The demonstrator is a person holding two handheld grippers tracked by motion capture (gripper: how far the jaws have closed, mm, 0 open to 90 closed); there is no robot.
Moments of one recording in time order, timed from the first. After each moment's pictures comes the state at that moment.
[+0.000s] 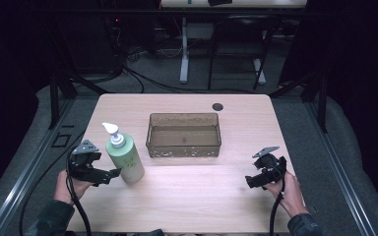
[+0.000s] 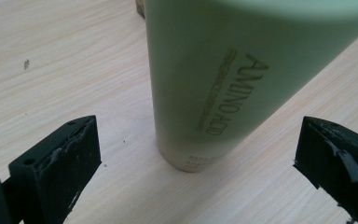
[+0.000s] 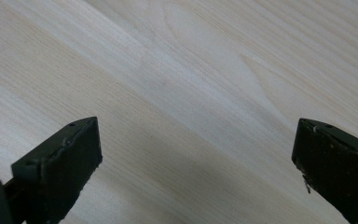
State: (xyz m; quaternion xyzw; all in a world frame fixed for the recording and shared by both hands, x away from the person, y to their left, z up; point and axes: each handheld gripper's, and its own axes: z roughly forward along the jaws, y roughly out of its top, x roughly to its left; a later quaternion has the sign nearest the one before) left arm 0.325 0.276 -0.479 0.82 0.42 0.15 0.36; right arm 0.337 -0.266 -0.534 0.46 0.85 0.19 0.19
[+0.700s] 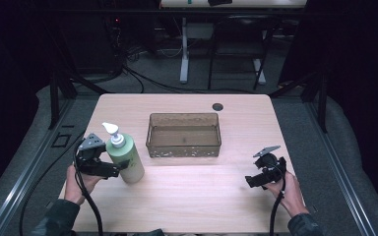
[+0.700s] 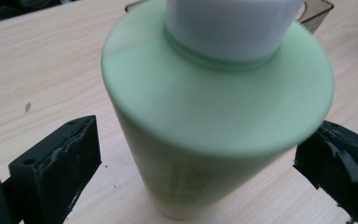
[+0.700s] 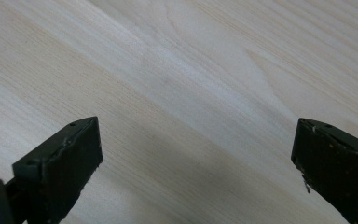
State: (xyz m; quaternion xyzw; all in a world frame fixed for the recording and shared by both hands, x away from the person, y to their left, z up) left arm 0.332 0.251 -0.465 0.80 0.41 0.18 0.40; right arm 0.341 -0.270 -0.538 0.47 0.84 0.20 0.17
